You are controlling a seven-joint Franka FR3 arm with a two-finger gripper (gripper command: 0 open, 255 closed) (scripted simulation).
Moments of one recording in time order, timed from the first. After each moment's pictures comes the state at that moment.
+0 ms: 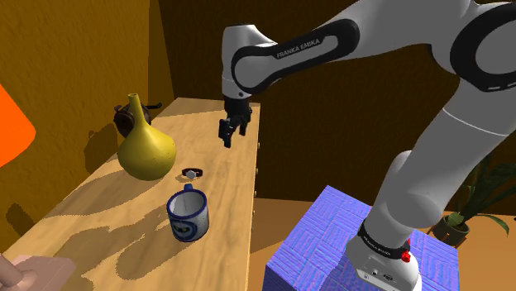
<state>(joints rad) 0.09 -0.15 0.18 -2.15 0.01 2.04 0.05</state>
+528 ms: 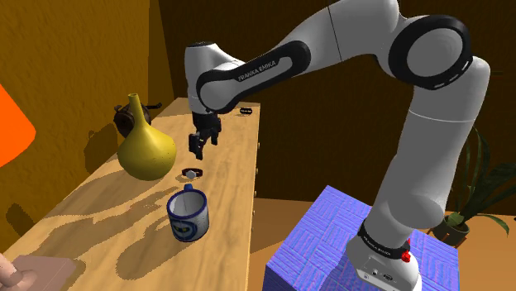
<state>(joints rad) 0.14 0.13 0.23 -1.93 -0.10 2.12 0.11</state>
